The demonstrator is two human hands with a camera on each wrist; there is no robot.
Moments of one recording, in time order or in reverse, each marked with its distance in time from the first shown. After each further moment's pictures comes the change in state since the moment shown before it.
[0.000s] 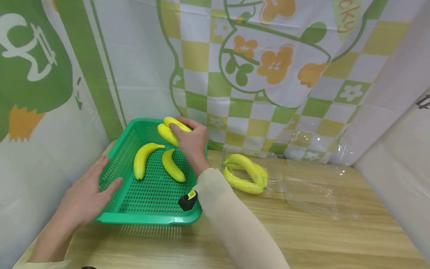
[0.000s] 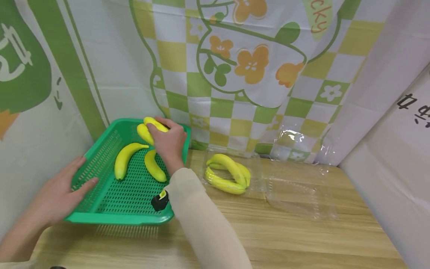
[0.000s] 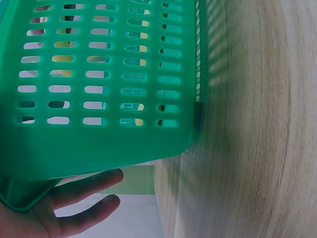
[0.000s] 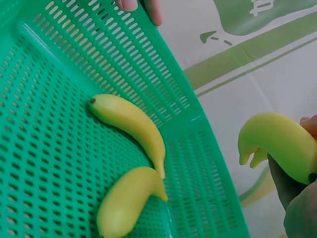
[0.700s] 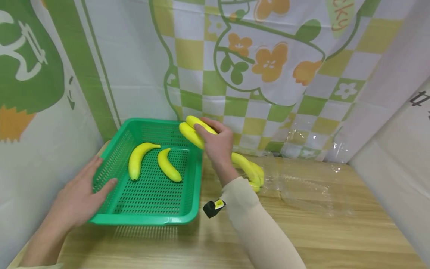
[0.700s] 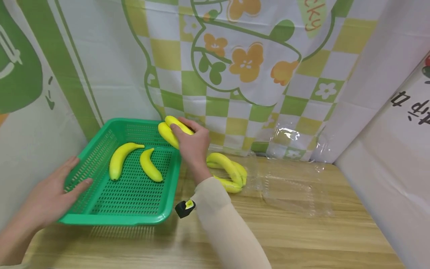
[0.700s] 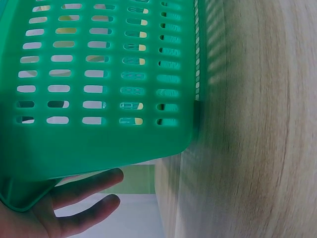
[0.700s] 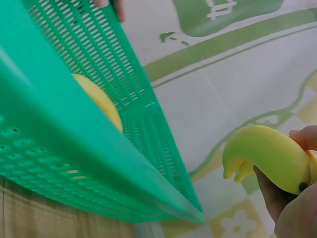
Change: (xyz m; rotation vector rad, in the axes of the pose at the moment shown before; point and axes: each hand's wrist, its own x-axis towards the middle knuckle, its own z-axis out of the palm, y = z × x) left_hand -0.001 0.002 -0.002 0.008 -0.015 -0.003; right_hand -0.004 -0.013 -0.076 0.032 0.047 -0.008
